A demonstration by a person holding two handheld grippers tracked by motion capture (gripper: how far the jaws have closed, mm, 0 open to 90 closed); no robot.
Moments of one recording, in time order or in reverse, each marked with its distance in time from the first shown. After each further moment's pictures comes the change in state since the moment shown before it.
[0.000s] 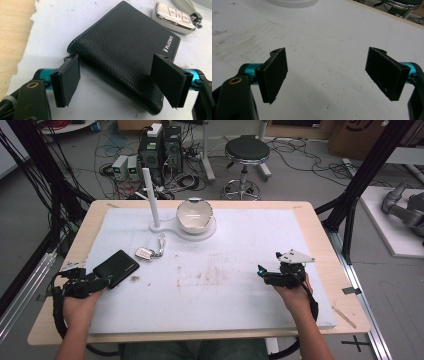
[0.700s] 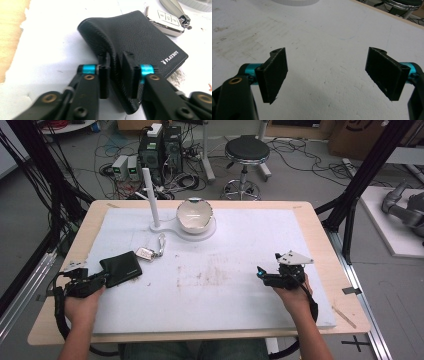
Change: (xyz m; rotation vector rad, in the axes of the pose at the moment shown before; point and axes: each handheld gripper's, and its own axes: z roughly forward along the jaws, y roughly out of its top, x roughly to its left) left arm -0.007 0.000 -0.002 -0.033 -0.036 0.032; right arm 0.004 -0.001 -0.001 0.010 -0.002 -0.016
